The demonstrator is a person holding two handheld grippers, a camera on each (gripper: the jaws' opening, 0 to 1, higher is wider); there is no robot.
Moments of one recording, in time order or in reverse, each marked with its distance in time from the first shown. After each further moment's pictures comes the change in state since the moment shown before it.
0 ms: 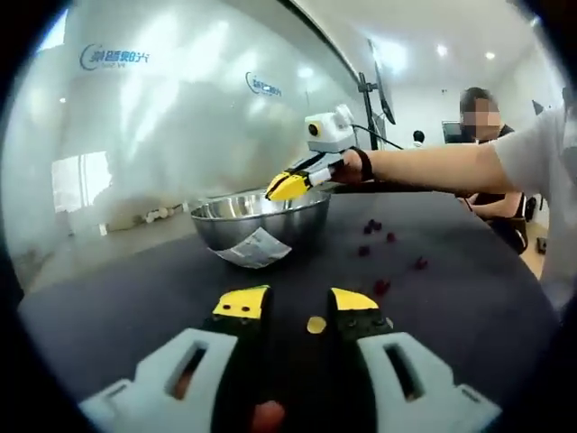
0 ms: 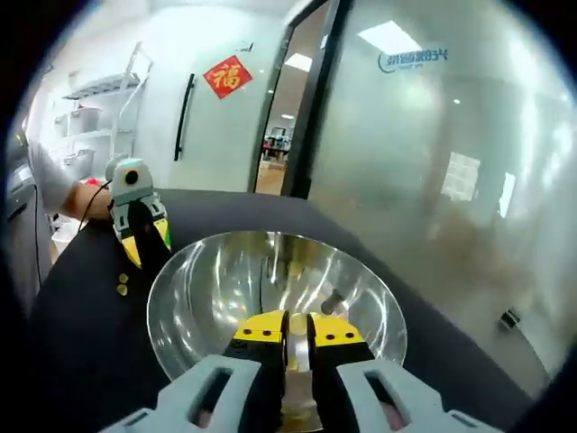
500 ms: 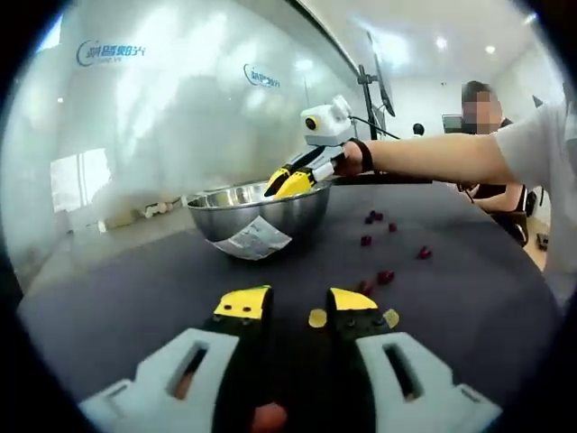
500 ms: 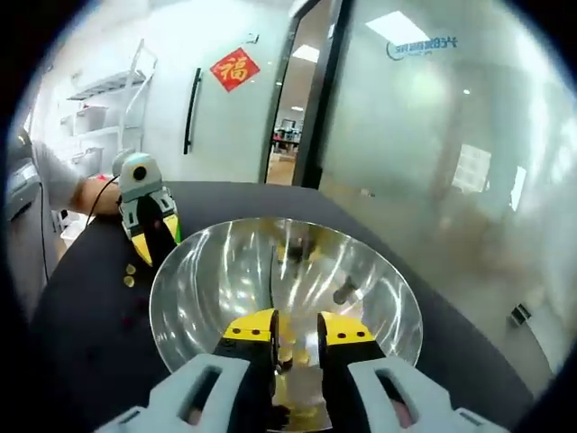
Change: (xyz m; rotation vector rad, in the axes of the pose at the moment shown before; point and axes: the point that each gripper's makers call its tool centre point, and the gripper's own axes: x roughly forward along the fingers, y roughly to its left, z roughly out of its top) left arm 0.006 -0.001 -0.008 0.006 0.027 -0.003; right arm -0.002 0.006 -0.010 0.001 0.029 0.043
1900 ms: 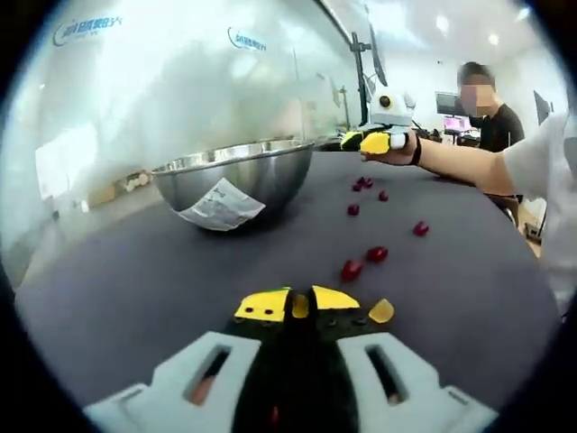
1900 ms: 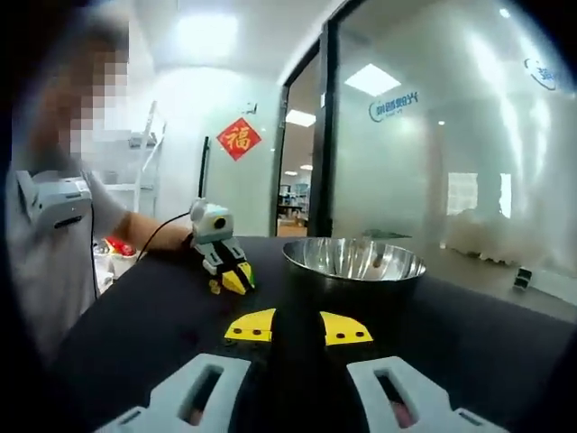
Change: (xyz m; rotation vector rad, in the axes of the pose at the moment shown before) left arm 0.019 -0.021 -0.028 -0.008 0.171 -0.067; right arm -0.108 0.082 -0.040 0.112 -0.314 0.011
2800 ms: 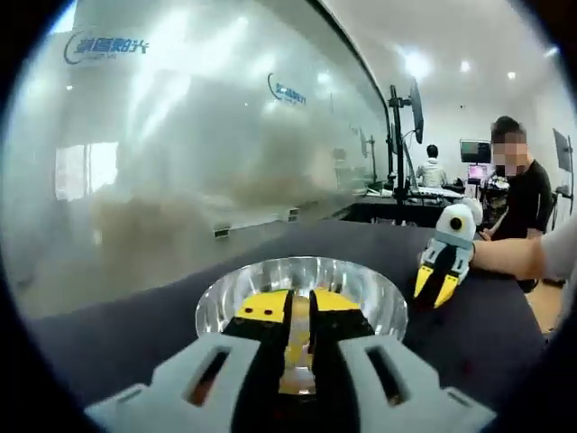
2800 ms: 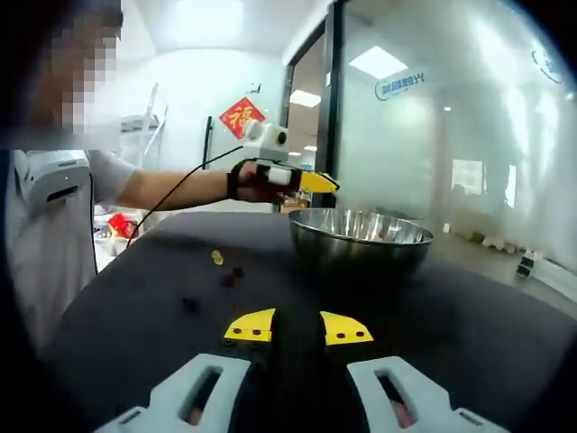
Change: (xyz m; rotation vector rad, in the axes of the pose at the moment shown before) left arm 0.064 0.083 0.142 -0.079 -0.197 0.105; right arm -0.005 0.002 -0.027 -0.013 0.081 0.012
